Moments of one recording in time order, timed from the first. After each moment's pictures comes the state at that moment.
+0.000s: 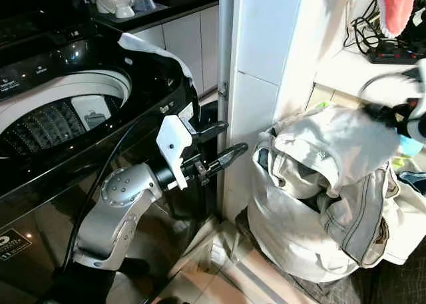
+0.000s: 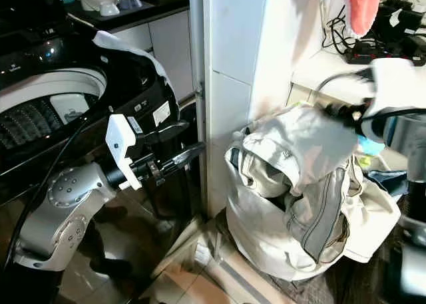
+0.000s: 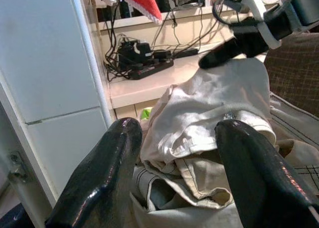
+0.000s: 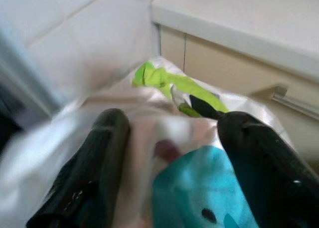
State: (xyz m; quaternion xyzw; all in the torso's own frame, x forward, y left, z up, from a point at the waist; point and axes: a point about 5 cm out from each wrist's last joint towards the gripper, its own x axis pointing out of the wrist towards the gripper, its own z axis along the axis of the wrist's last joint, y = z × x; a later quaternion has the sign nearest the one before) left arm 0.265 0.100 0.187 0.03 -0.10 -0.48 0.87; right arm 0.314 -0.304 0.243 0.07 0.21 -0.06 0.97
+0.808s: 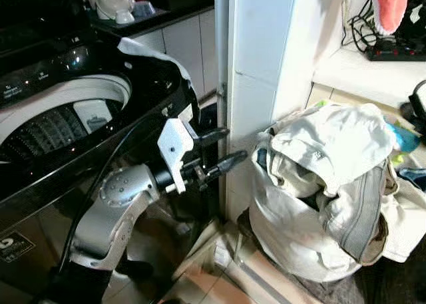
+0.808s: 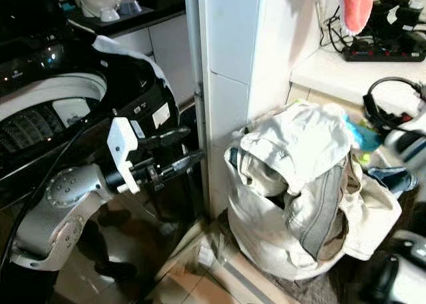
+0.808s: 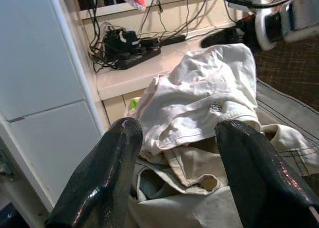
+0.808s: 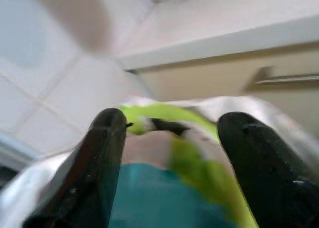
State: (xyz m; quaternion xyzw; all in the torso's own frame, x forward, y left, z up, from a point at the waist) left arm 0.263 0.100 0.184 0.04 -0.08 -0.50 0.86; right arm 0.302 -0.342 0.205 0.25 0.10 -0.10 0.96
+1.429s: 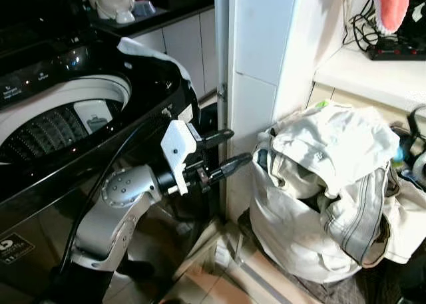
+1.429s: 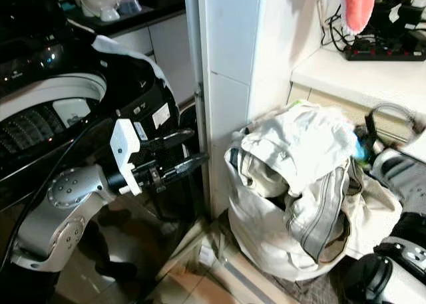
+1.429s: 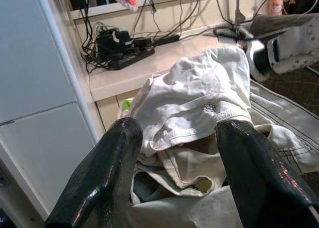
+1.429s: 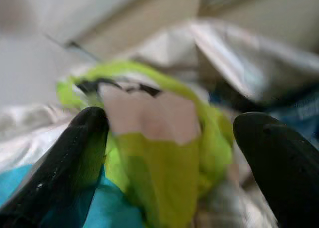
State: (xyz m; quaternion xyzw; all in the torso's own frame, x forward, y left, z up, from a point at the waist) left arm 0.261 0.096 0.184 0.04 -0.08 -0.51 0.85; right arm 0.294 -0.349 0.149 0.35 0.18 -0.20 0.90
